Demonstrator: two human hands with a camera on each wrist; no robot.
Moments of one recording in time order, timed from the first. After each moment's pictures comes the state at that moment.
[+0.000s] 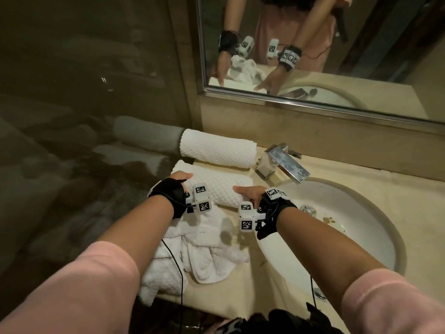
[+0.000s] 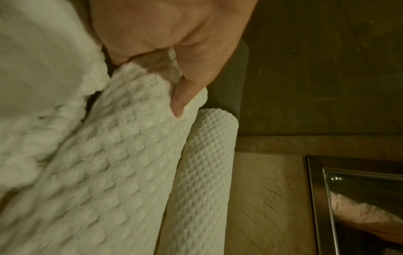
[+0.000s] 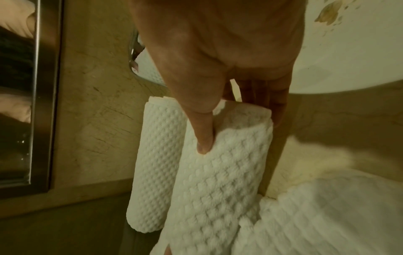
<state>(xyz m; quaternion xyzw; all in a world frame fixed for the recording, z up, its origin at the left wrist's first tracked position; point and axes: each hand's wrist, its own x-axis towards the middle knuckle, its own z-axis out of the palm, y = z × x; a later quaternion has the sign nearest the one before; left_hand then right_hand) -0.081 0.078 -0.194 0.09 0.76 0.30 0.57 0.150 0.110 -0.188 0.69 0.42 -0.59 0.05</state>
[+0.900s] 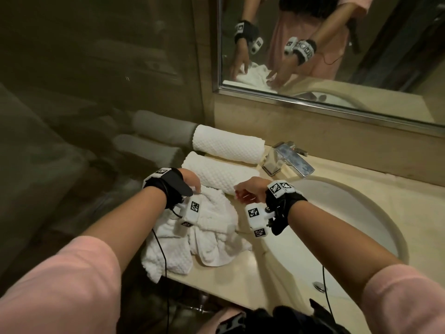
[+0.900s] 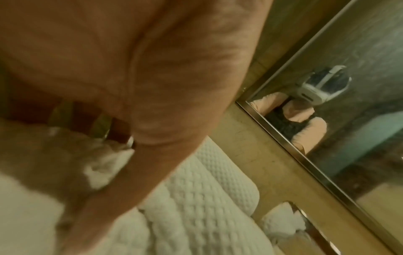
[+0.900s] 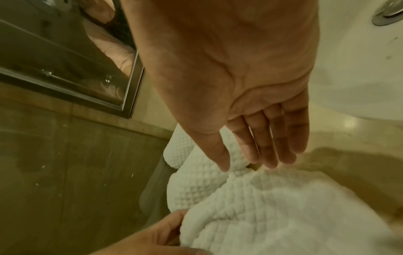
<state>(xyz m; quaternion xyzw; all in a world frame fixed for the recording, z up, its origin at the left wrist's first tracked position) -0.082 0.038 -0.149 0.44 0.75 -0.13 0.48 0.137 0.078 -0.157 0.61 0.48 -0.63 0.04</state>
